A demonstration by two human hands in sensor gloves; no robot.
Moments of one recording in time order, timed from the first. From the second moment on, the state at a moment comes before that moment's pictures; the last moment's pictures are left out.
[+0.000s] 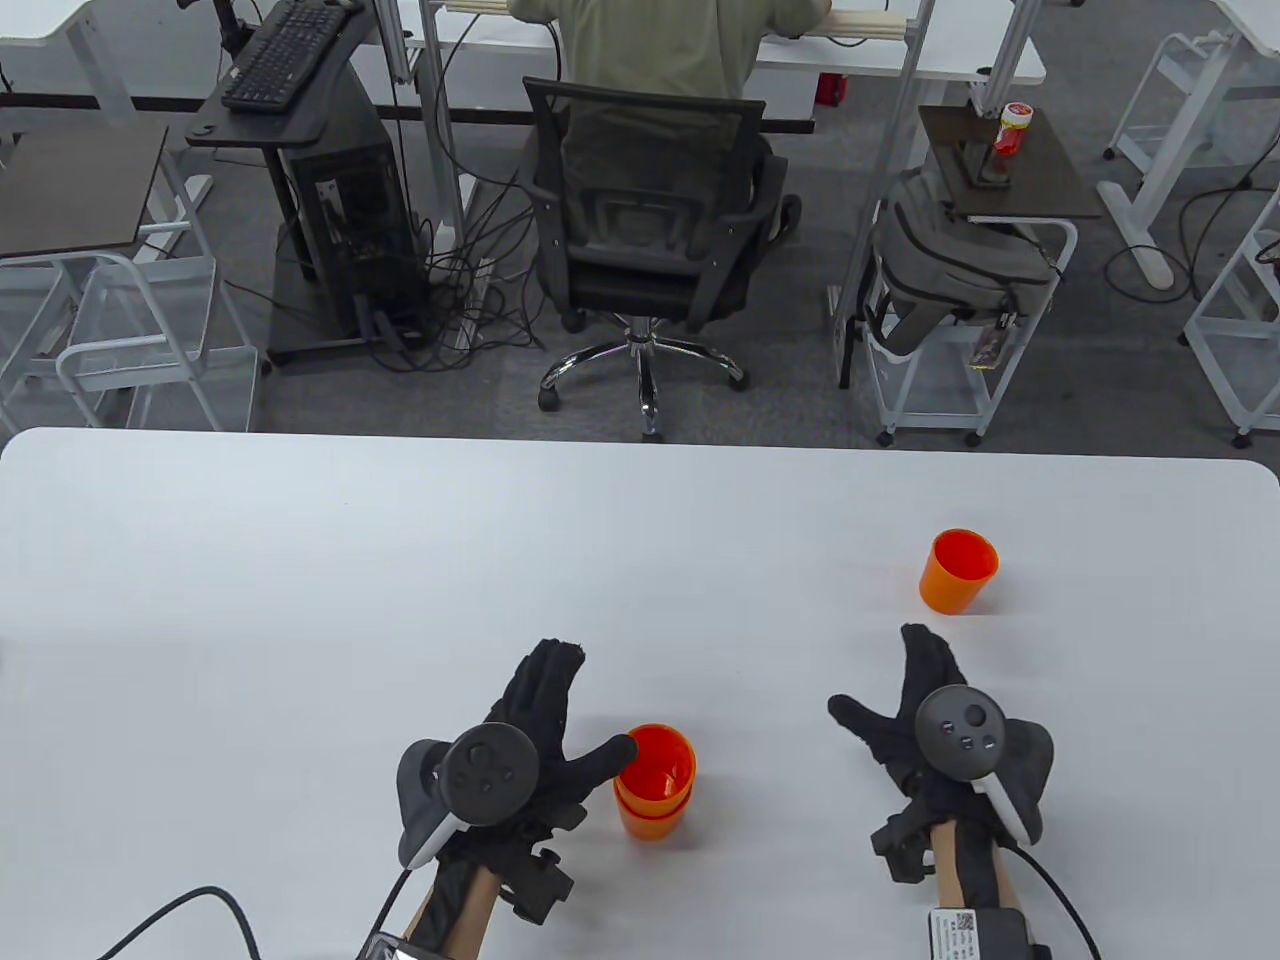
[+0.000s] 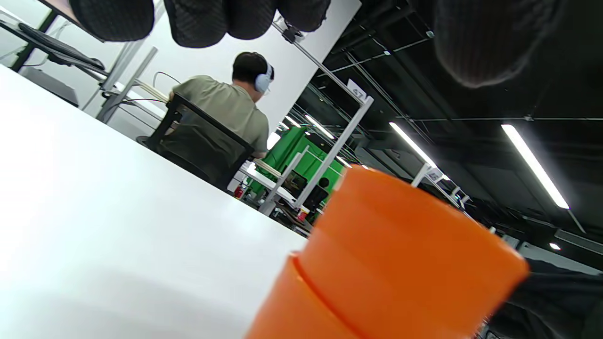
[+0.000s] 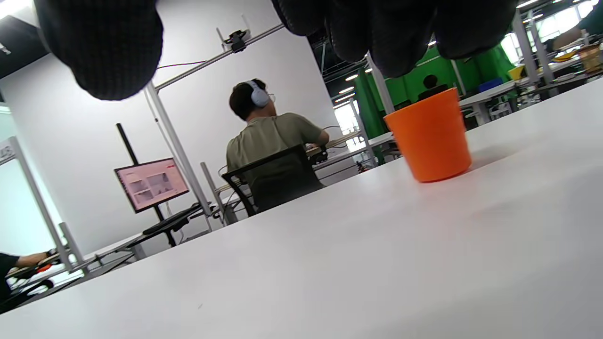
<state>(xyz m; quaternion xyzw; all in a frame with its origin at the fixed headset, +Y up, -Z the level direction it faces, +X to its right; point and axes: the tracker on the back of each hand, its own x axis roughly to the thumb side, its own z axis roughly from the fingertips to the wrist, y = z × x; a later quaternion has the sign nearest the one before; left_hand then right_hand) -0.140 -0.697 -0.287 0.08 -0.13 0.30 0.94 0.264 -0.698 -0.334 -0.04 -0.10 0.96 0.25</state>
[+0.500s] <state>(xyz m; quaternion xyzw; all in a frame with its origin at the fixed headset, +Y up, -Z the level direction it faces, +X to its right) -0.159 -0.706 -0.295 0.07 -0.09 0.31 0.95 0.334 -0.714 -0.453 -0.19 -0.05 0.94 0.29</state>
